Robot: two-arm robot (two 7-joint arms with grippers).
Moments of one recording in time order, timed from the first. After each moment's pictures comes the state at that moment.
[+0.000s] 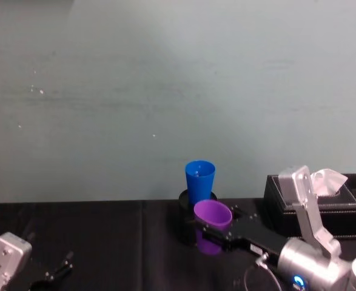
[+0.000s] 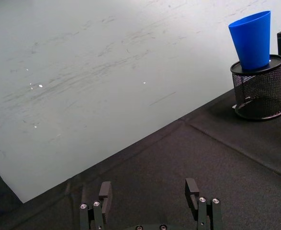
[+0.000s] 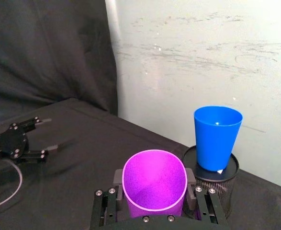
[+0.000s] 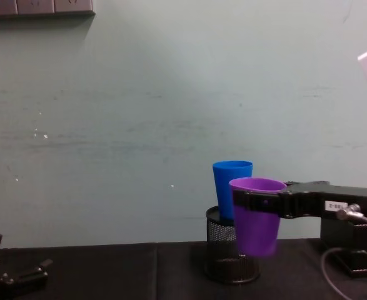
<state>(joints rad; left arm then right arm) -0.20 0.60 0.45 -1.41 -0.25 -0.12 0.03 0.41 0.42 -0.44 -1.41 0.49 0.13 0.45</state>
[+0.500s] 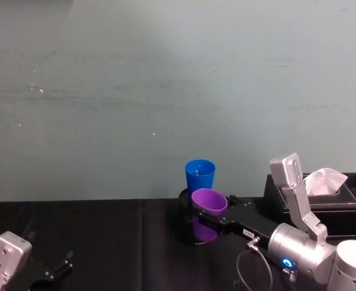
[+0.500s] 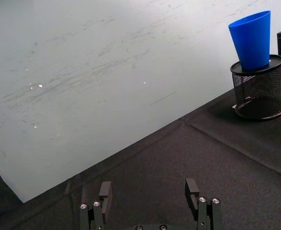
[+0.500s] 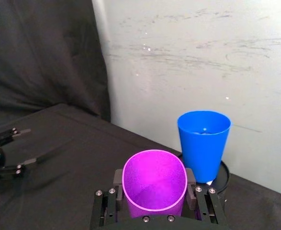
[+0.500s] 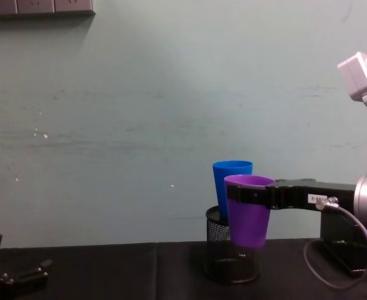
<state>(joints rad) -0.20 0.60 0.45 -1.41 -0.25 -0.12 0.03 0.53 0.34 -0.44 -1.22 0.49 0.11 0.47</state>
